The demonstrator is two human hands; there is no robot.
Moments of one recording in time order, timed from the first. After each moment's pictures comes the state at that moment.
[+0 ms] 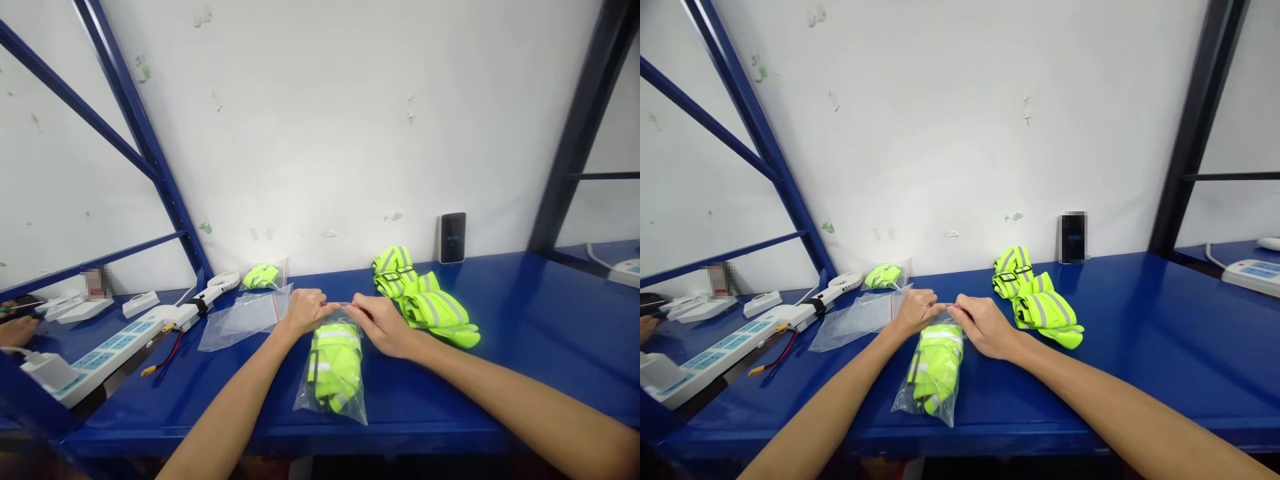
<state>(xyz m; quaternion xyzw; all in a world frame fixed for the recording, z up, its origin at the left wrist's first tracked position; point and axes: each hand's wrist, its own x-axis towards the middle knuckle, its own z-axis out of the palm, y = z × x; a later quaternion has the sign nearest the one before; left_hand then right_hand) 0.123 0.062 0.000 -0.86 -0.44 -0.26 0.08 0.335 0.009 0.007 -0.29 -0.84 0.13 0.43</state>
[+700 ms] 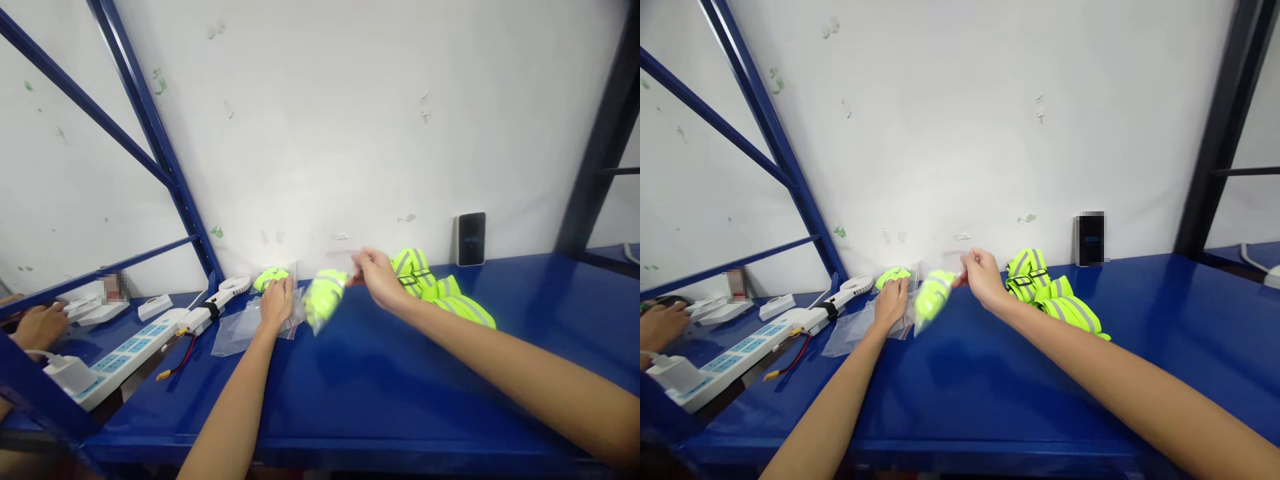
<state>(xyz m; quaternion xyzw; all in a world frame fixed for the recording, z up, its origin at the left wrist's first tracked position) 0.046 0.080 0.005 -0.64 -0.70 -0.29 0.12 0.289 0.075 0.050 -0.37 -0.62 0.39 0.57</state>
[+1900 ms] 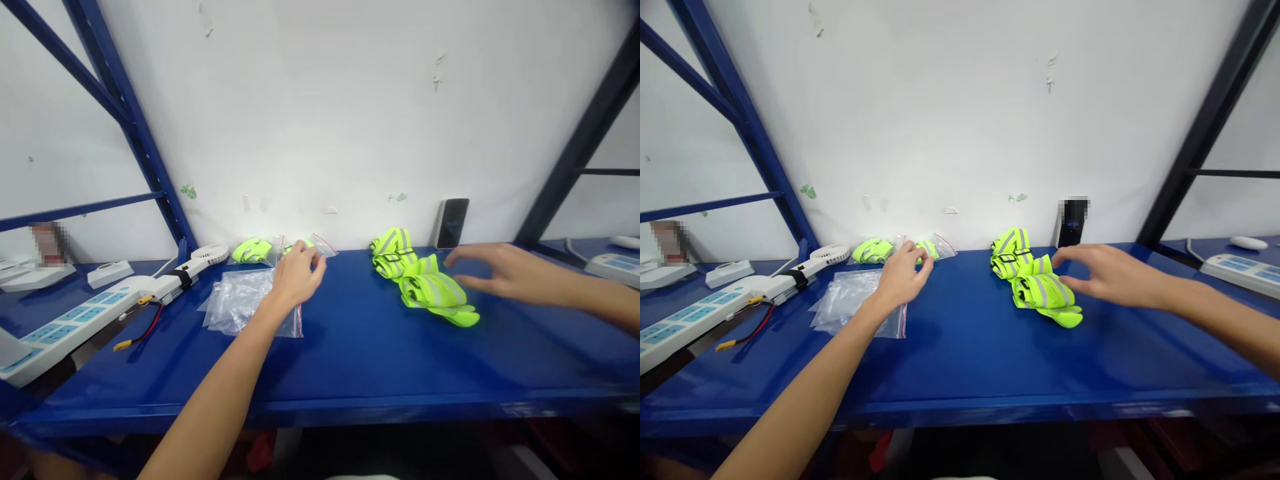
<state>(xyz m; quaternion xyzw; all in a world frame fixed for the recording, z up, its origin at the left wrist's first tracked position) 0.127 0.043 0.032 -0.77 -0.56 -0.30 0.11 0.508 0.018 0.060 -0.47 -0.87 -0.04 0.17</state>
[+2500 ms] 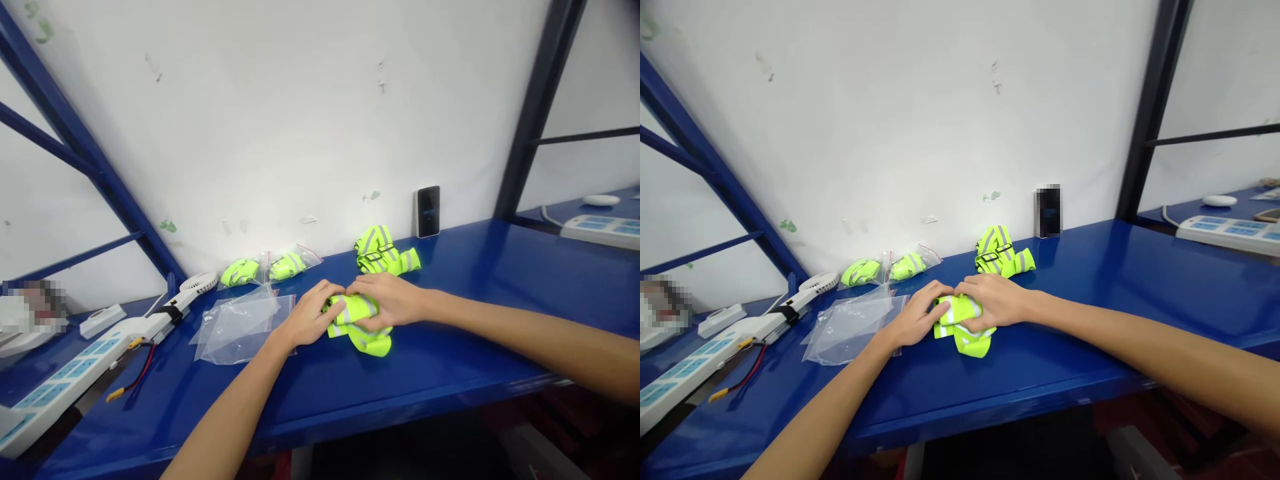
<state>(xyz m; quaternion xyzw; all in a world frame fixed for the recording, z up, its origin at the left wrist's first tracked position) 0.160 0.024 0.009 -0.90 -0.31 -0.27 -0.14 0.386 0.023 0.014 -0.30 -0.93 0.01 0.21</state>
